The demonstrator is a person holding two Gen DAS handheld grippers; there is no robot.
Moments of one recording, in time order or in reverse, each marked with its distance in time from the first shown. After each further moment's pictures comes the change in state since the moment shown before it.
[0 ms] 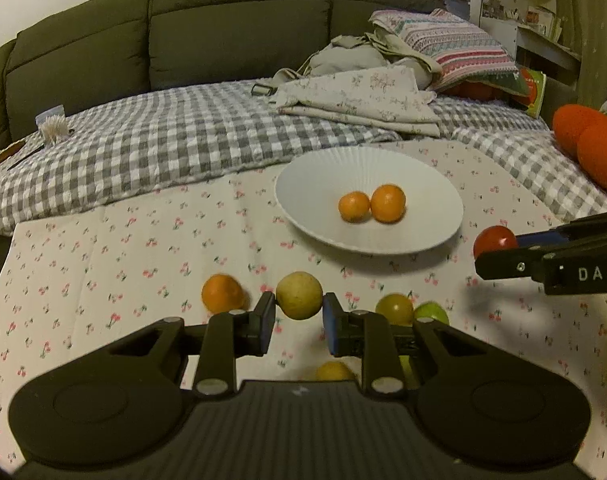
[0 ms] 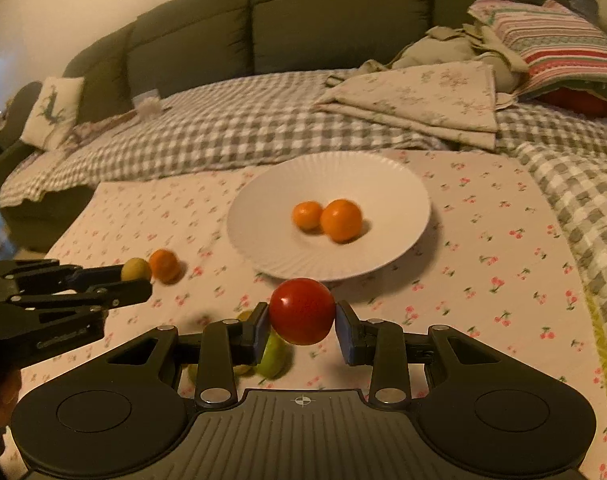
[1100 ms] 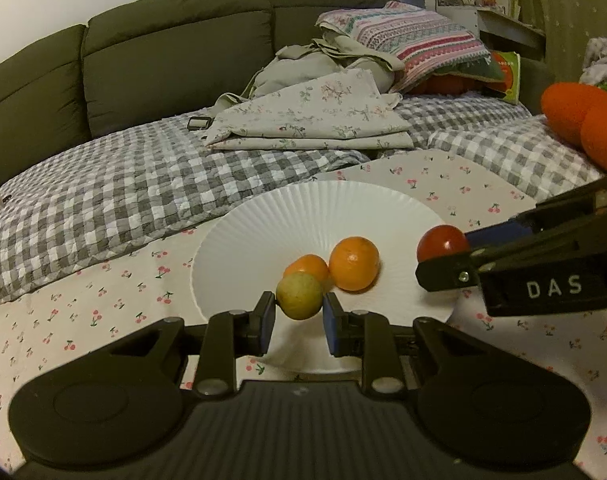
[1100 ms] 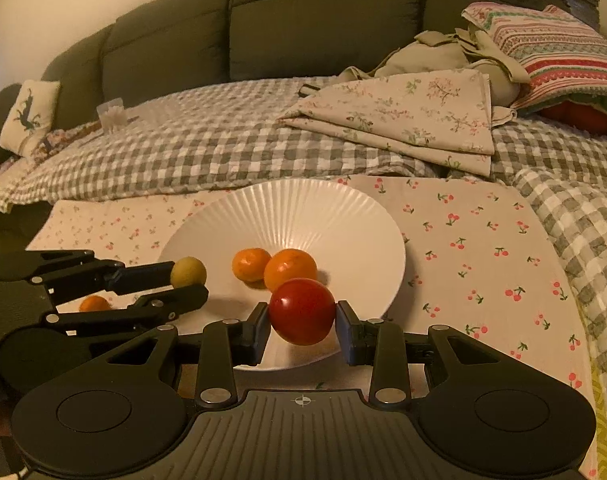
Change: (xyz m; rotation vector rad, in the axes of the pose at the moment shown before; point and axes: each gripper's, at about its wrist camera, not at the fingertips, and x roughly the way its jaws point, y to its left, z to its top) left arm 0.090 -0.047 0.044 0.150 -0.060 -0.049; right arm 0.062 -0.032 0.039 -0.030 -0.015 -0.045
